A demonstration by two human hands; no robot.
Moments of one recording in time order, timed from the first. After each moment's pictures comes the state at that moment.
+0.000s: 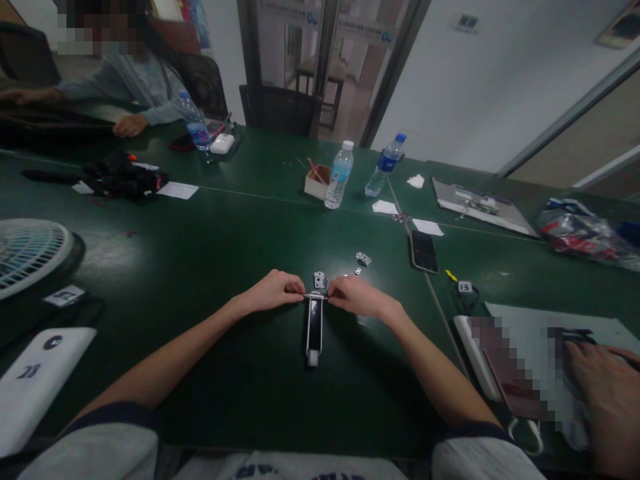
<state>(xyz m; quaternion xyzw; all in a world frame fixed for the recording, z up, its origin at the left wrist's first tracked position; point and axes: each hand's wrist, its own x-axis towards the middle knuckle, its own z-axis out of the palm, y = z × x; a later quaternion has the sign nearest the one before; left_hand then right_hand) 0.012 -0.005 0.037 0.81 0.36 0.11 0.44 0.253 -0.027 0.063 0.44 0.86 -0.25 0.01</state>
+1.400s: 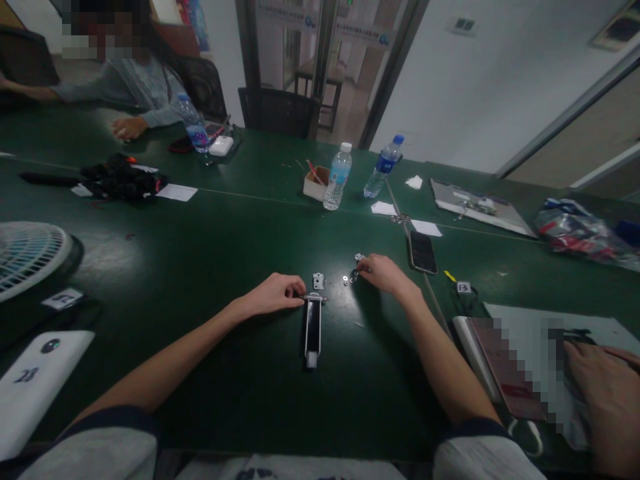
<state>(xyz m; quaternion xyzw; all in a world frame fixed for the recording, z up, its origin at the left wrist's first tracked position) 0.013 -0.008 0.042 0.81 0.38 0.09 0.44 0.325 0.020 0.040 0.60 0.79 -0.11 0.04</state>
